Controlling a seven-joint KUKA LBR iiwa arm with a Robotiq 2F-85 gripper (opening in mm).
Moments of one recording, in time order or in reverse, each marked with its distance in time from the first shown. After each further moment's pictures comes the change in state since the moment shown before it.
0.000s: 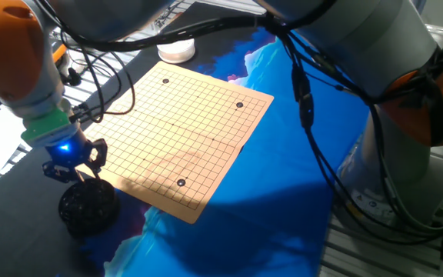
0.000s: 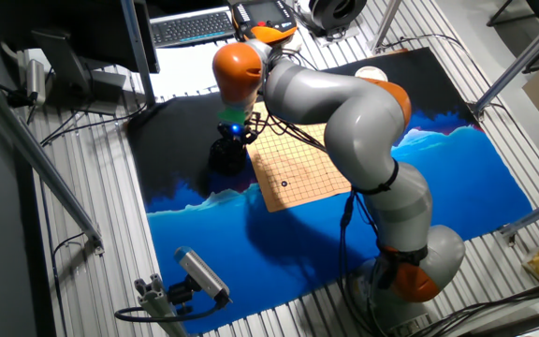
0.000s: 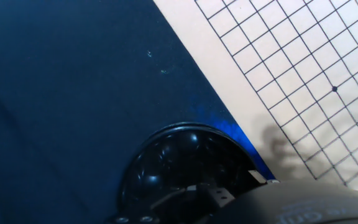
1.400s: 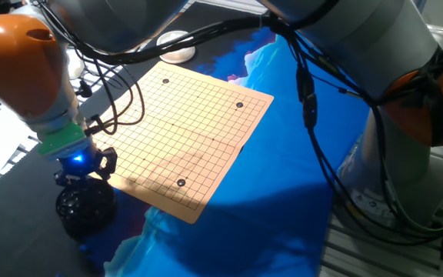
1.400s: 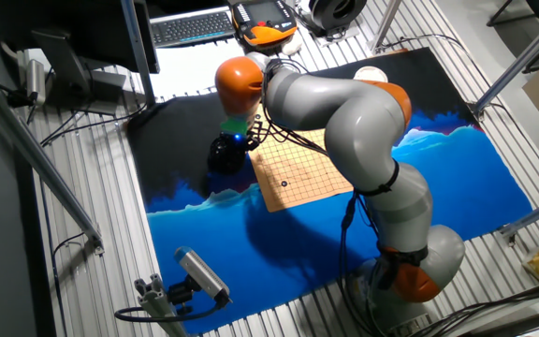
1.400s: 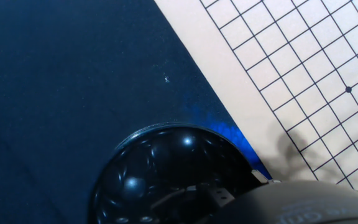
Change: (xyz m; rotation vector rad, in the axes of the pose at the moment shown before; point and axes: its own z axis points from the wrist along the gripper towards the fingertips) arm 0.005 -0.007 0.026 0.007 -0.031 -0.020
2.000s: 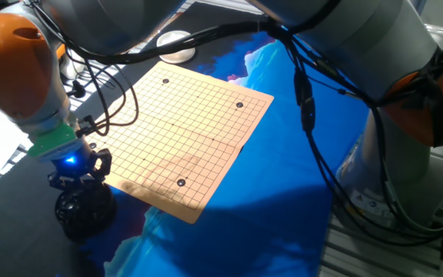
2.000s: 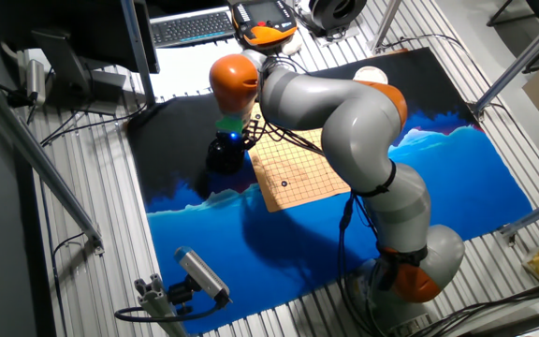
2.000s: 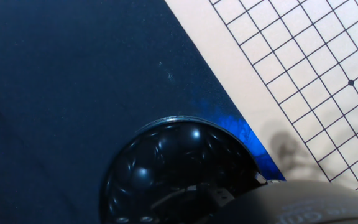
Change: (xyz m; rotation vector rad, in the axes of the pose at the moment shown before) arm 0.005 0.008 -0.007 0.008 0.004 0.012
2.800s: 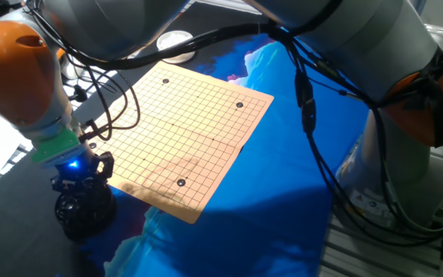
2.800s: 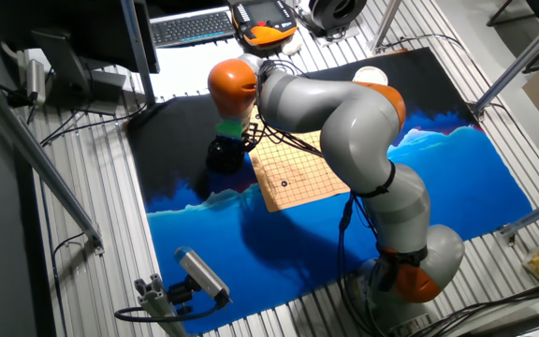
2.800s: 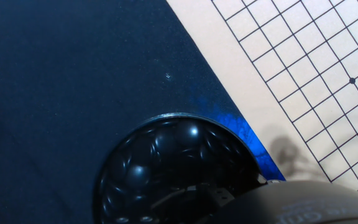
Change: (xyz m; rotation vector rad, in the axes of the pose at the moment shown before) arm 0.003 -0.002 0.009 0.007 -0.016 -0.008
